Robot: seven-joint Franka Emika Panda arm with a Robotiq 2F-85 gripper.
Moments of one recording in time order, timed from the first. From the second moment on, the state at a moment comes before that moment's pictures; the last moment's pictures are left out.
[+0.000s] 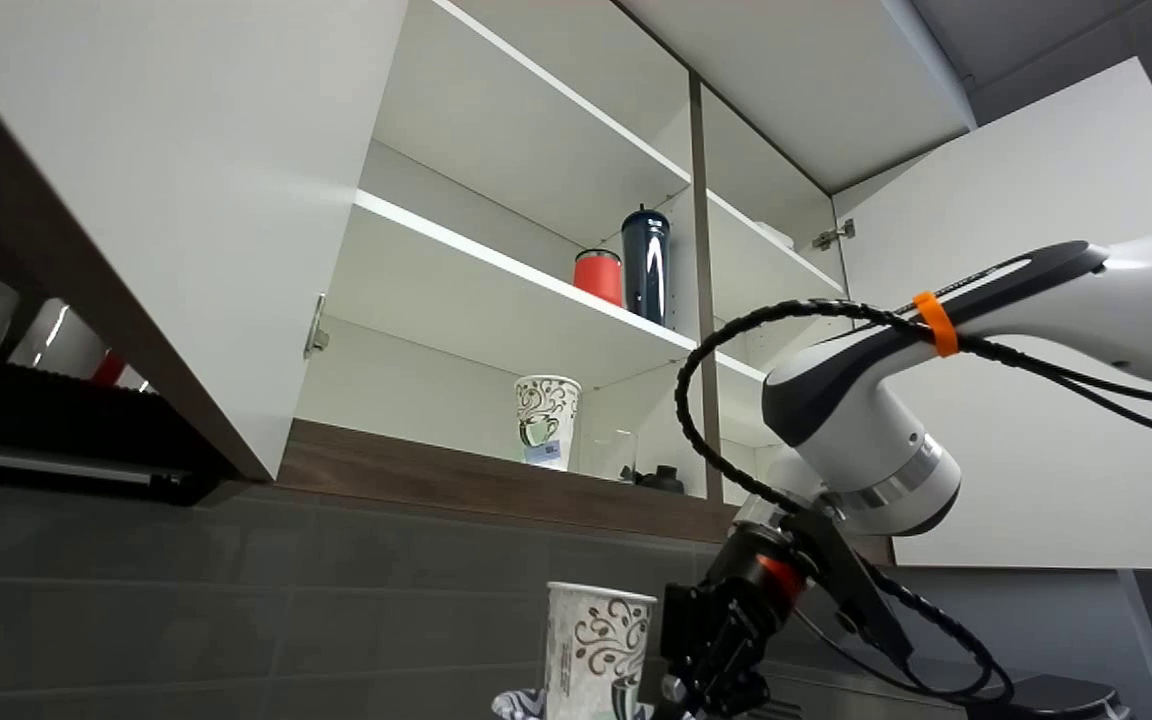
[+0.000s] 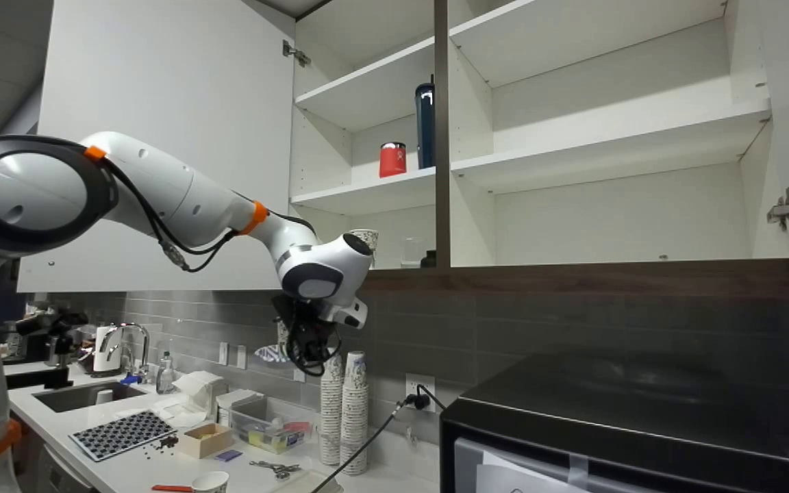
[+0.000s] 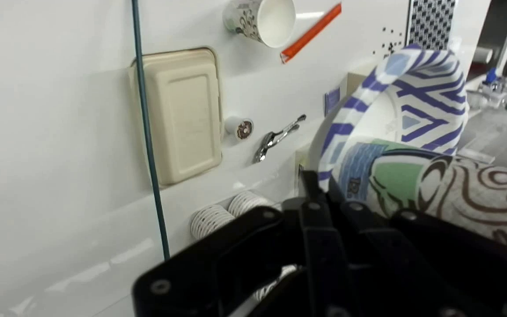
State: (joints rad) arm -0.01 -0.24 0.00 -2.14 0.77 2.00 -0.21
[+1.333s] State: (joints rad) arm 0.03 -0.27 0.11 -2.07 0.85 2.27 0.29
